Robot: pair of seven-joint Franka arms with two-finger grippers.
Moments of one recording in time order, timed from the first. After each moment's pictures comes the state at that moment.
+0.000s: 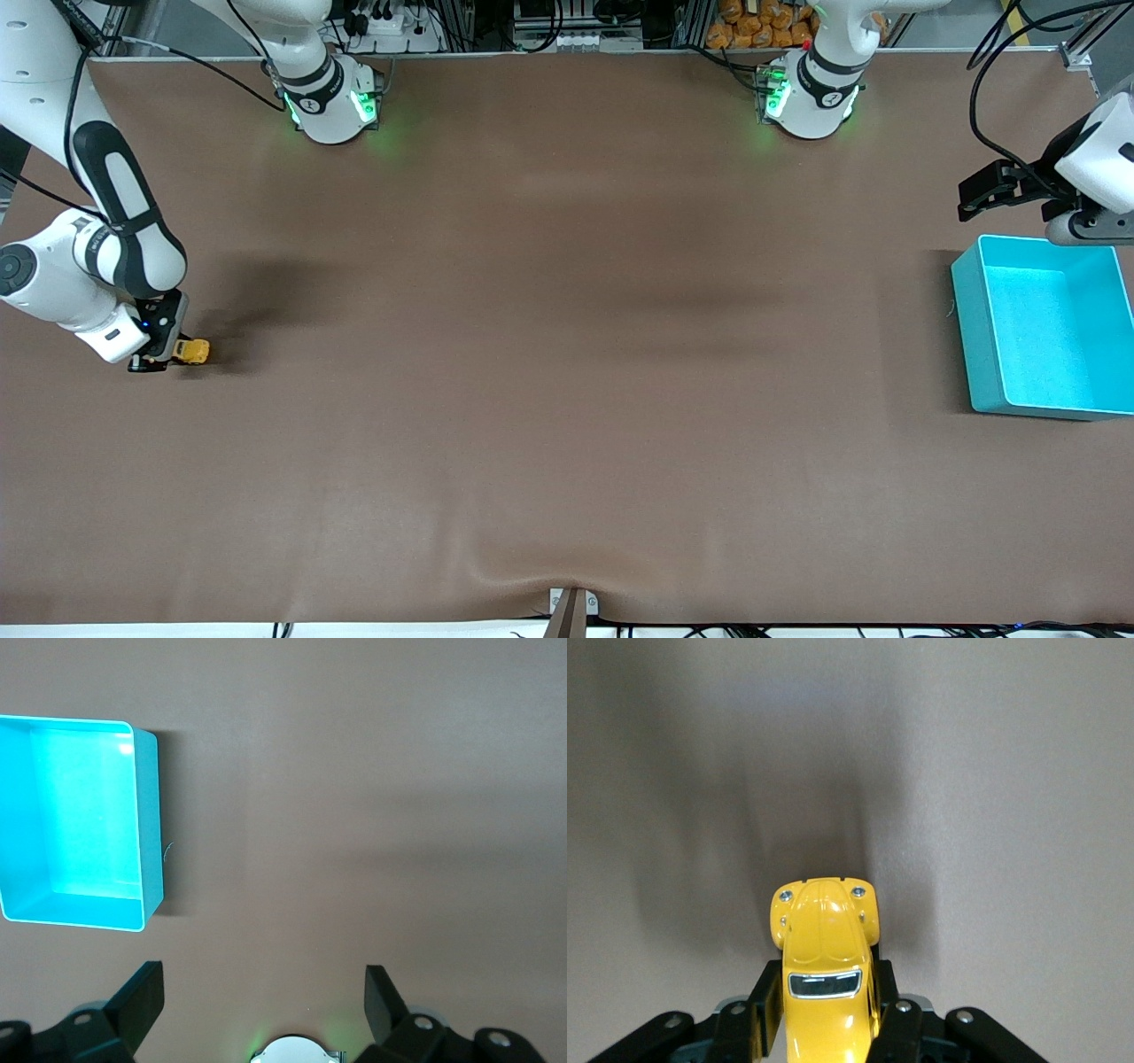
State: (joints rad) left arm -0.03 0.00 -0.05 -1.54 0.04 1.44 -0.04; right arm -0.24 0.50 -0.15 -2.09 0.07 2.62 -1.95
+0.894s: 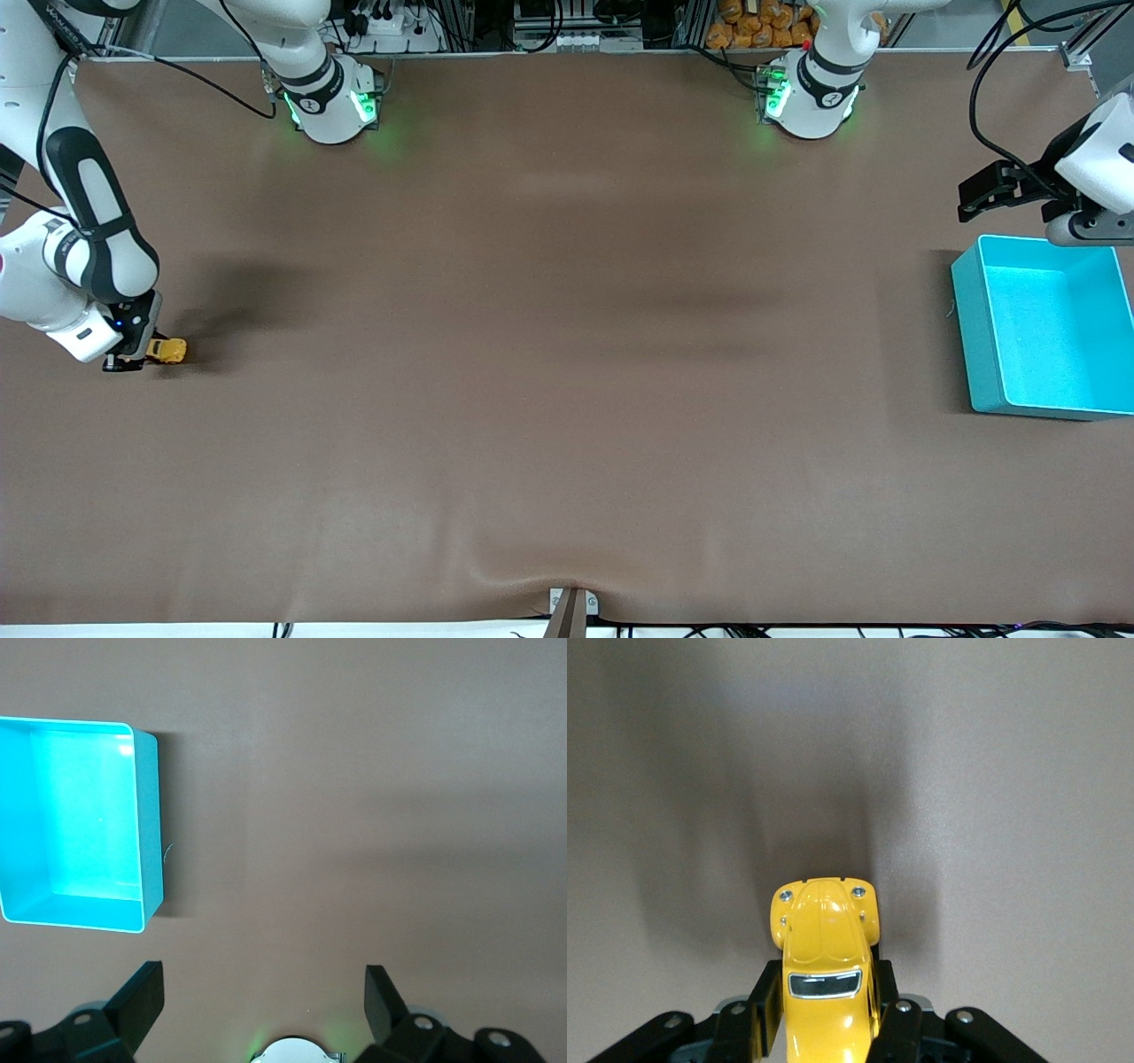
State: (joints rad) left arm -0.03 0.00 -0.05 -1.55 0.04 1.45 -0.04; right arm -0.31 0.53 -0.15 -2.02 0.08 2.58 -2.03
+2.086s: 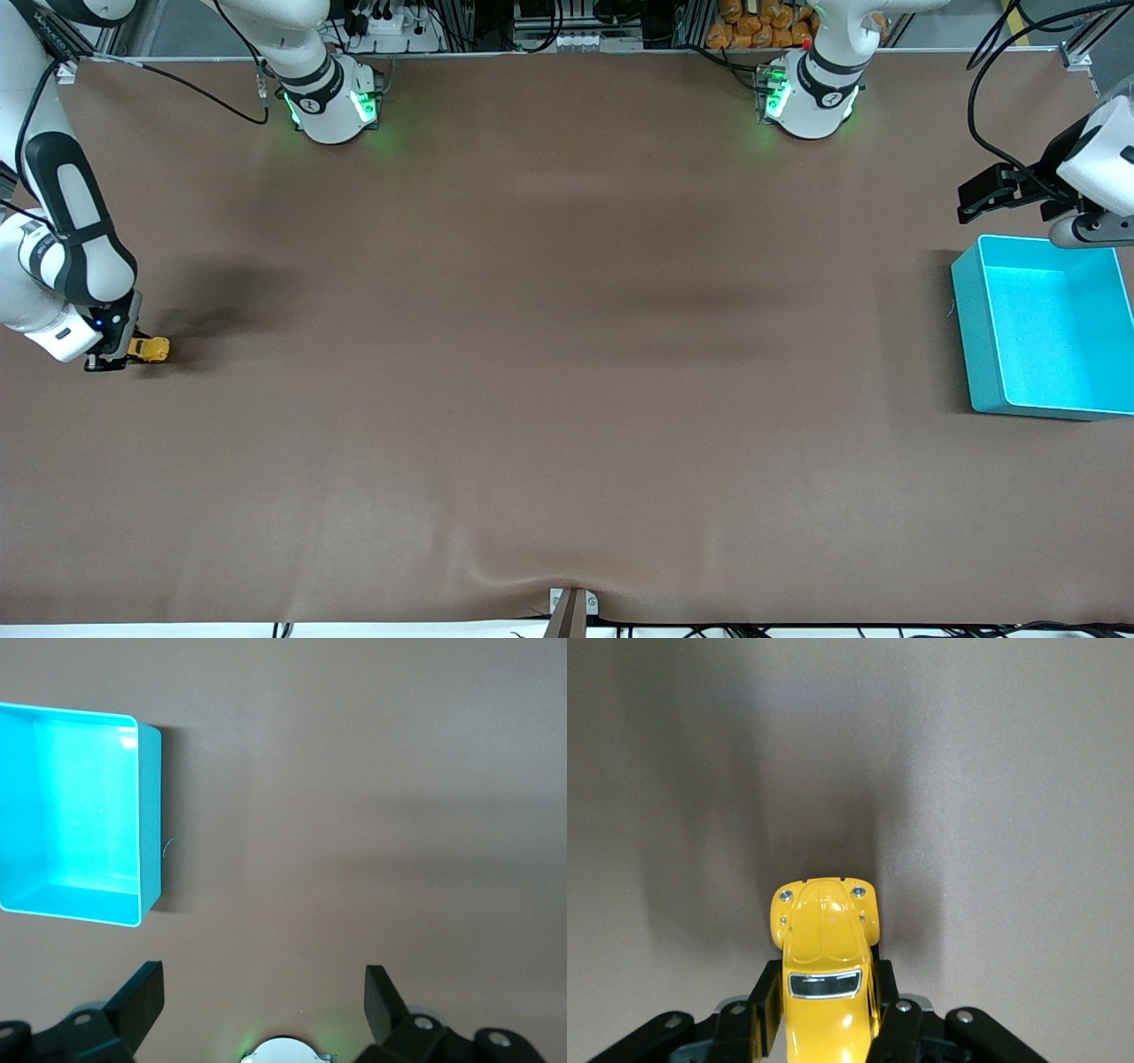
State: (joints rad) left arm -0.03 0.00 -0.05 -1.55 0.04 1.45 -0.10; right arm -0.36 0.57 -0.15 -1.96 0.08 2.54 -2.11
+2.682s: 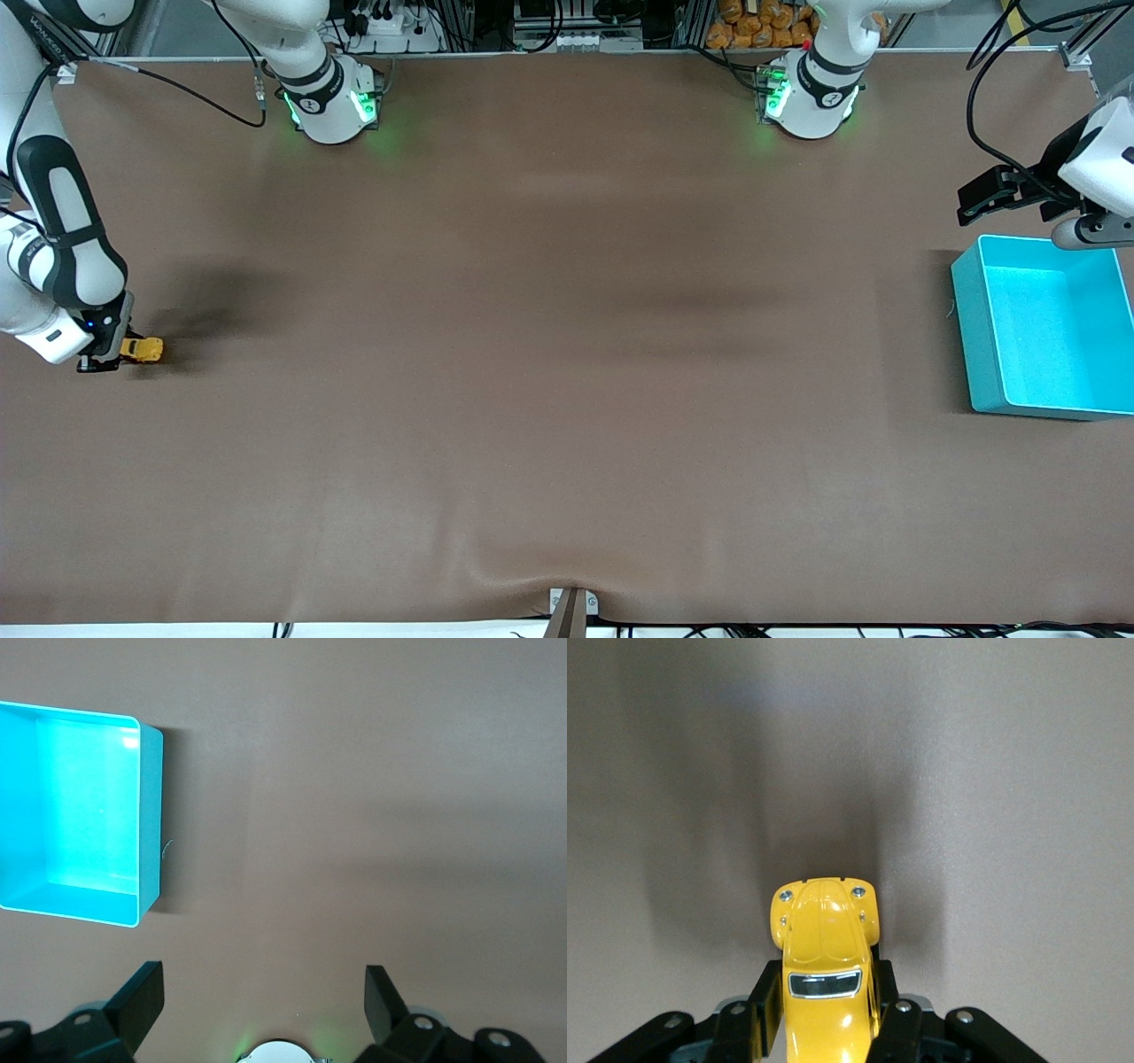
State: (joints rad) left arm -0.03 0.00 -0.05 -1.55 0.04 1.46 -0.10; right arm -0.38 0.59 -0.15 -1.92 0.08 2.52 -2.13
